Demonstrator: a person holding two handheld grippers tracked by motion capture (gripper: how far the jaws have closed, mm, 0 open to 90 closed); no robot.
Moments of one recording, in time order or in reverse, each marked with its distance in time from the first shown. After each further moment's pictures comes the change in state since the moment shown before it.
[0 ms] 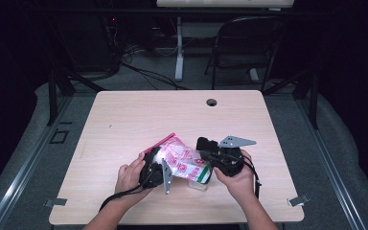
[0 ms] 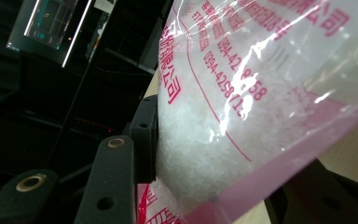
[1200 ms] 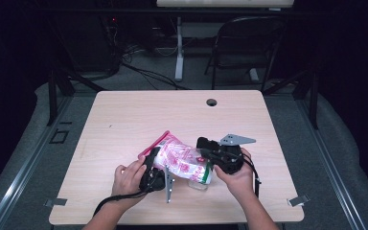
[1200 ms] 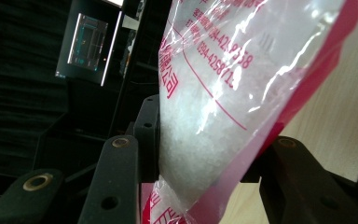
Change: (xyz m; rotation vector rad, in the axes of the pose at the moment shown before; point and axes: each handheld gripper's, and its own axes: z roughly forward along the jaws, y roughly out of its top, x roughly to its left) left arm -0.005 0.002 -0.012 -0.010 0.127 0.168; right arm -0.006 0.001 0.004 0.000 -0.011 0.011
